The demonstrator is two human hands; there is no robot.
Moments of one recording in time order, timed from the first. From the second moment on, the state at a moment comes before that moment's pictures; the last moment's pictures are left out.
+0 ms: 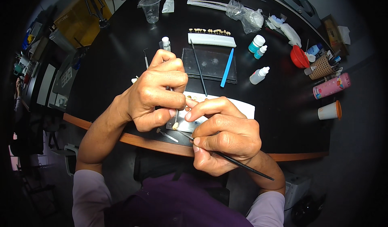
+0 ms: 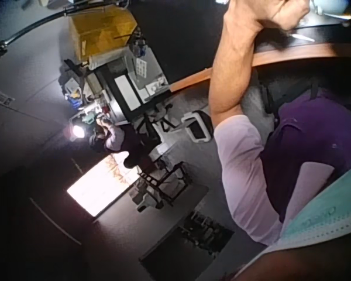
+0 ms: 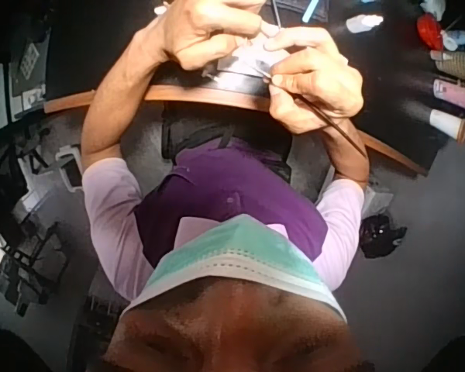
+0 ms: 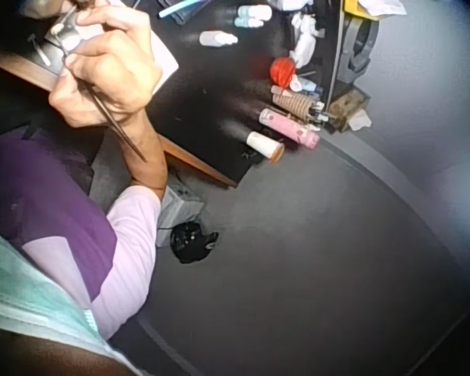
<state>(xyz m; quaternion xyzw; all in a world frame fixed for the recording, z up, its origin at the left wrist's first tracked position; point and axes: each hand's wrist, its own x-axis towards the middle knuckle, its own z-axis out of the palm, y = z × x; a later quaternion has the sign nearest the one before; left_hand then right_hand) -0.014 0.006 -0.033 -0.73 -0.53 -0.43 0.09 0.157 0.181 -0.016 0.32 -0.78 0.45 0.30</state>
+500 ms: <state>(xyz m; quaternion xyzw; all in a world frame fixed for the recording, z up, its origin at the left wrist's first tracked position) -0.014 0.007 -0.033 -0.73 -0.53 -0.42 0.08 0.158 0.183 -0.019 0.31 -0.78 0.45 0.31</state>
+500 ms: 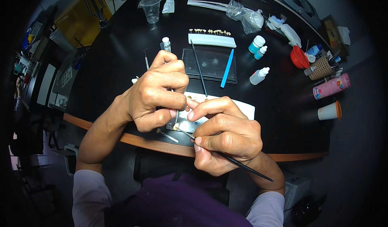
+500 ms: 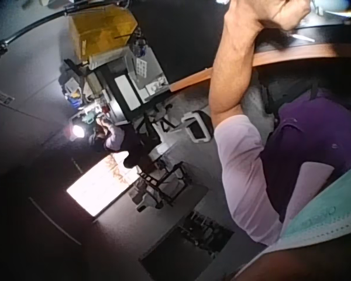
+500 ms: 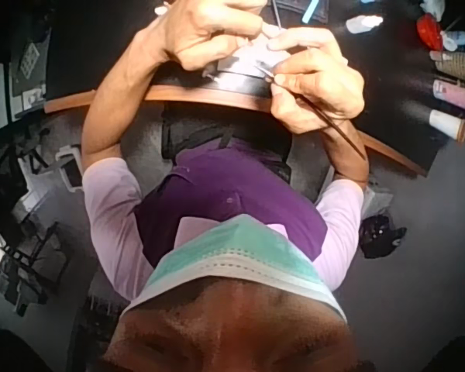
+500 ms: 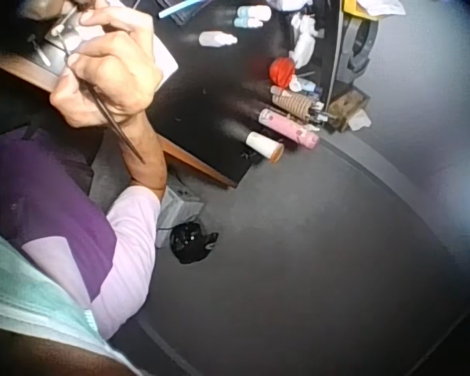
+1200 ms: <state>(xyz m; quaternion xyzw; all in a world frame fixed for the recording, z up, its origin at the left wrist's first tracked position) -0.011 0.012 -0.041 -0.72 -0.52 -0.45 0.10 0.160 0.181 -0.020 0.30 -0.78 0.45 0.32</state>
